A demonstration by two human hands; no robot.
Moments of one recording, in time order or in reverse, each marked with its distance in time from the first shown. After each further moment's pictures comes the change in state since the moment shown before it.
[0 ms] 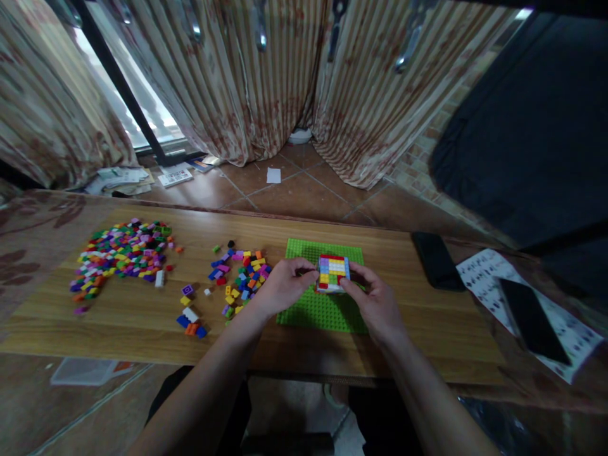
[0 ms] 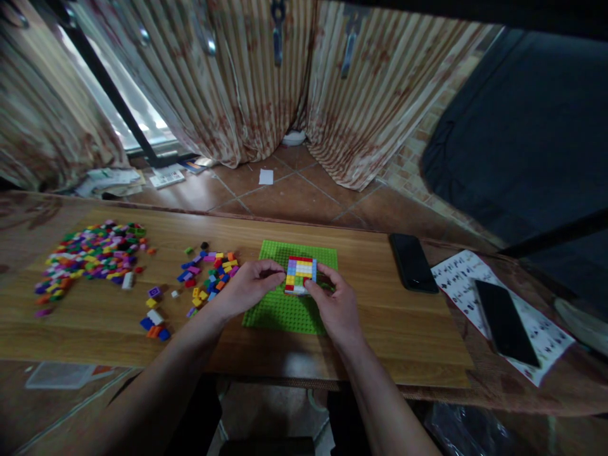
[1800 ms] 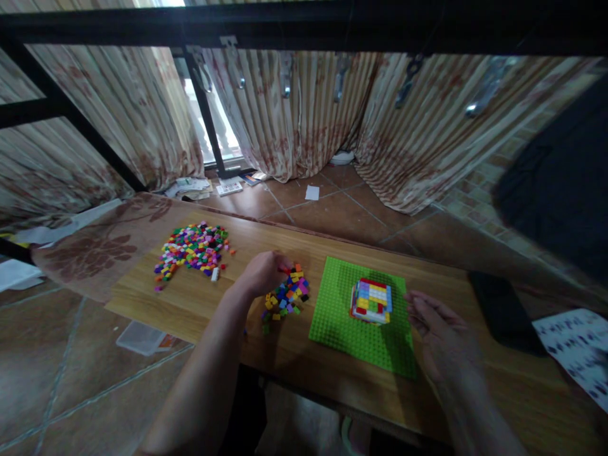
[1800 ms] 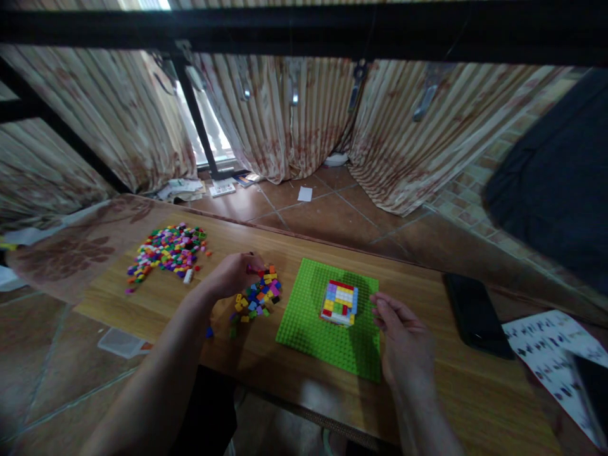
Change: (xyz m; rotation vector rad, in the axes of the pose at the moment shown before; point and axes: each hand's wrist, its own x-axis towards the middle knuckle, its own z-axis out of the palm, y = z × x) left_hand -0.025 -0.010 -0.116 0.774 0.191 -0.100; right_hand 0.017 0.004 -0.021 0.301 0.306 0.137
